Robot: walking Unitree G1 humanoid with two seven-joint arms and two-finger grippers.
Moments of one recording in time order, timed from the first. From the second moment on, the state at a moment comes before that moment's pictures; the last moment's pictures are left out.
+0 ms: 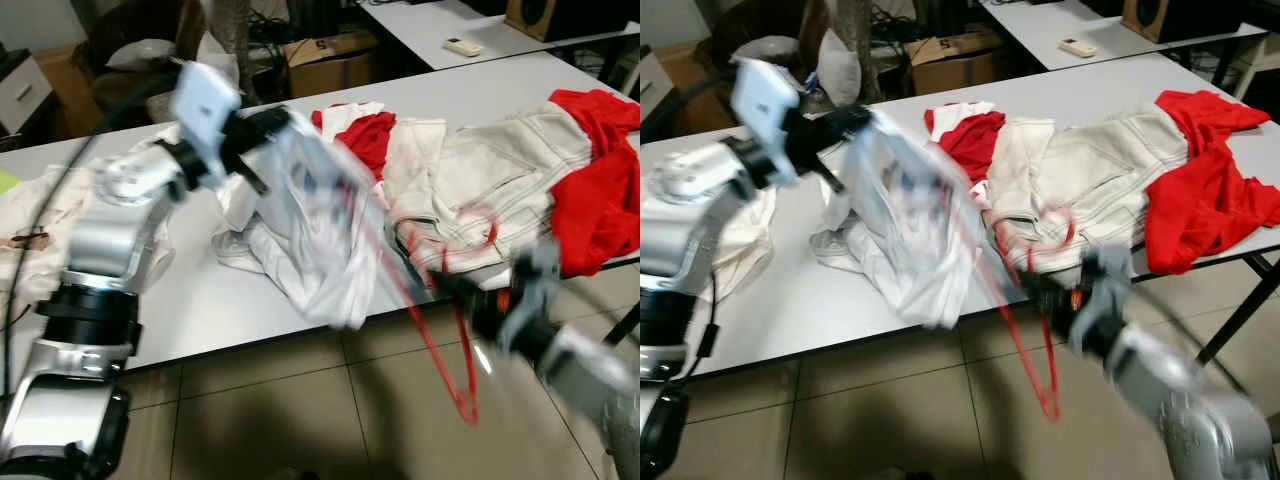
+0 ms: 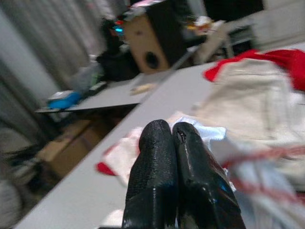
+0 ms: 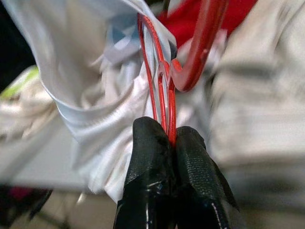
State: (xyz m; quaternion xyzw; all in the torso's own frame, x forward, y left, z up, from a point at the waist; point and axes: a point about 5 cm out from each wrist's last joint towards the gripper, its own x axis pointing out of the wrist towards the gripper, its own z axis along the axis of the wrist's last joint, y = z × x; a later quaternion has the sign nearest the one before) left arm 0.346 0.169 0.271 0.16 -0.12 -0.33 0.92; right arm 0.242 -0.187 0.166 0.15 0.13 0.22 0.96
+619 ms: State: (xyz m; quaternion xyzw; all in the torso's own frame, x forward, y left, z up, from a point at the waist) left arm 0.321 0.166 0.259 0.11 -0.14 -0.34 0.92; right arm 0.260 -0.169 0.159 0.27 0.16 0.18 0.93
